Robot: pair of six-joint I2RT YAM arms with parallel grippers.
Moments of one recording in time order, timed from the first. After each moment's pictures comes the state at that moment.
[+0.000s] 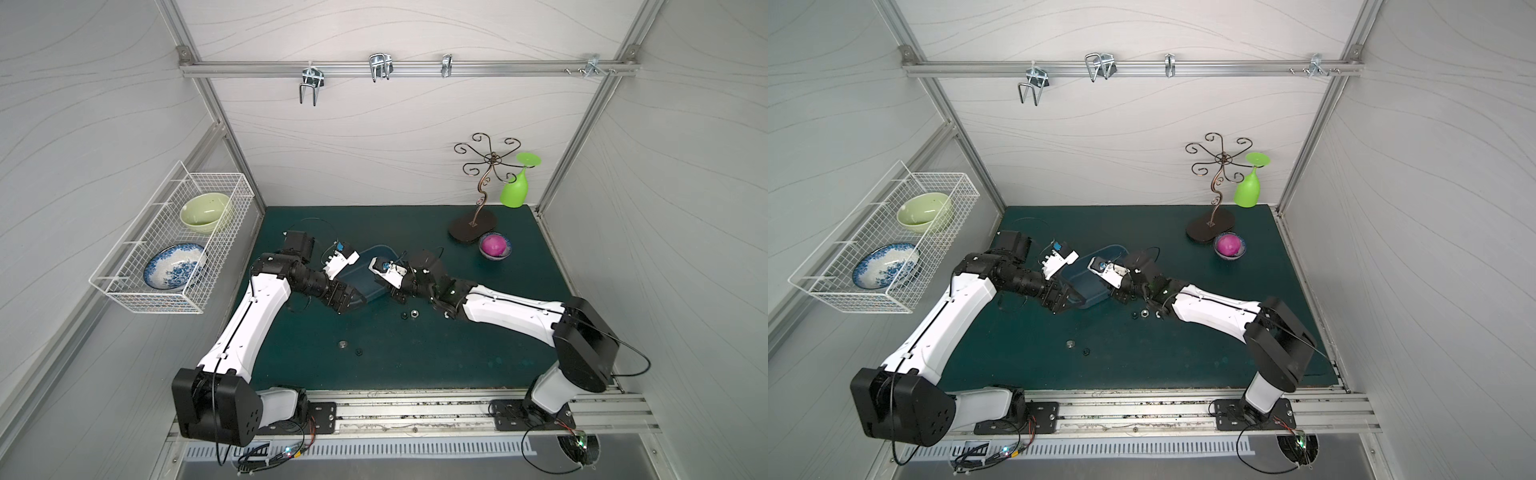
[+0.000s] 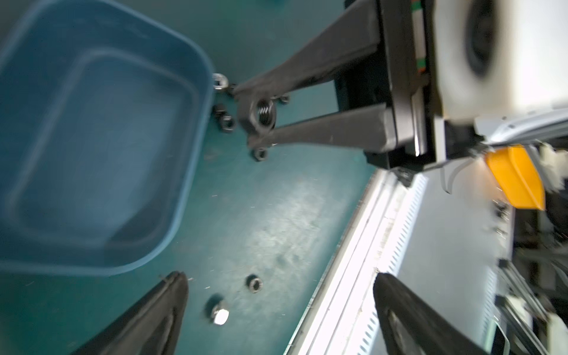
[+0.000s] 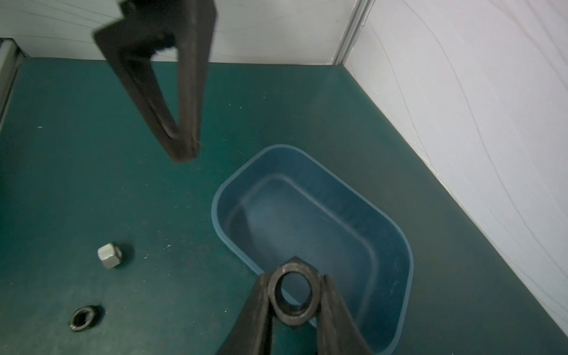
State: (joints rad) left arm -0.08 1.28 1.17 -1.11 0.74 0.43; right arm 0.92 1.67 1.13 0.10 -0.14 -0.36
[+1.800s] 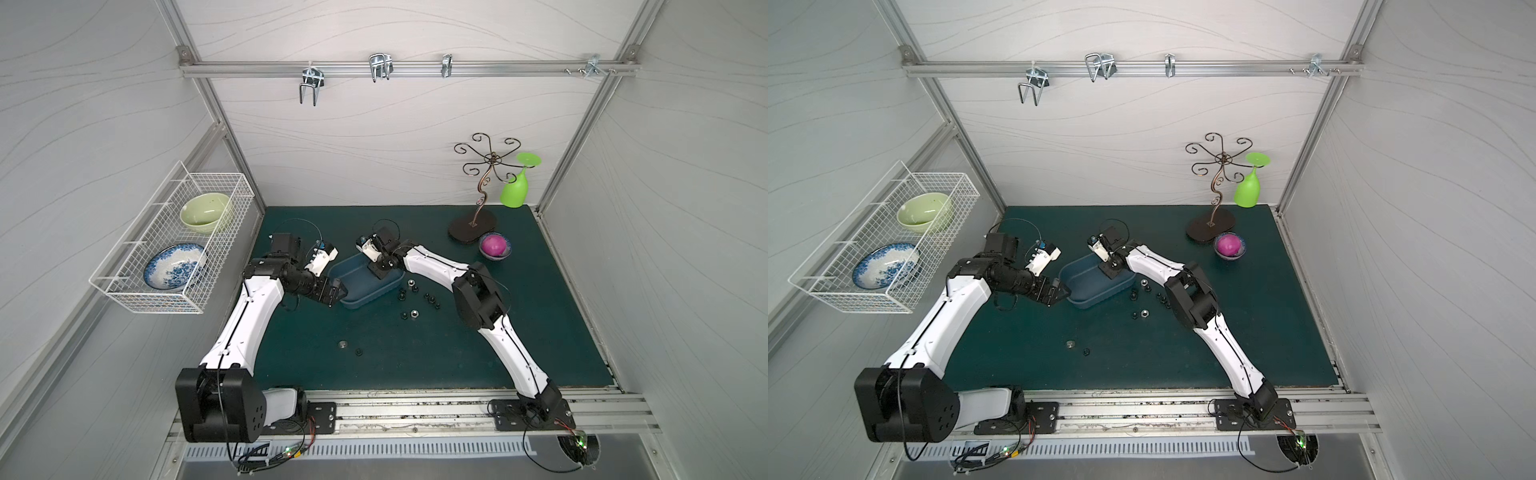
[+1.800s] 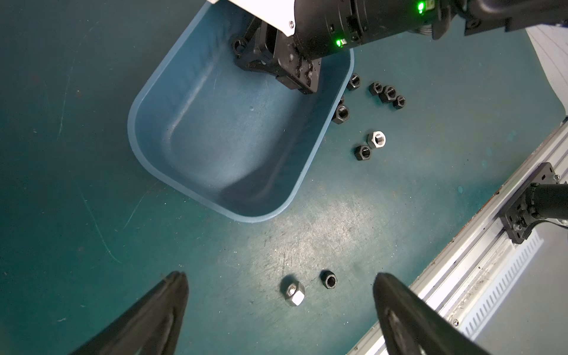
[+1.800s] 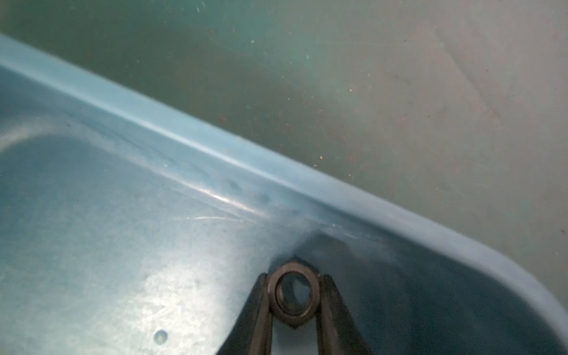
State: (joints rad) left arm 0.01 1.29 1.11 -1.00 0.50 0.34; right arm 0.81 2.52 2.16 -0.58 -0.02 -0.21
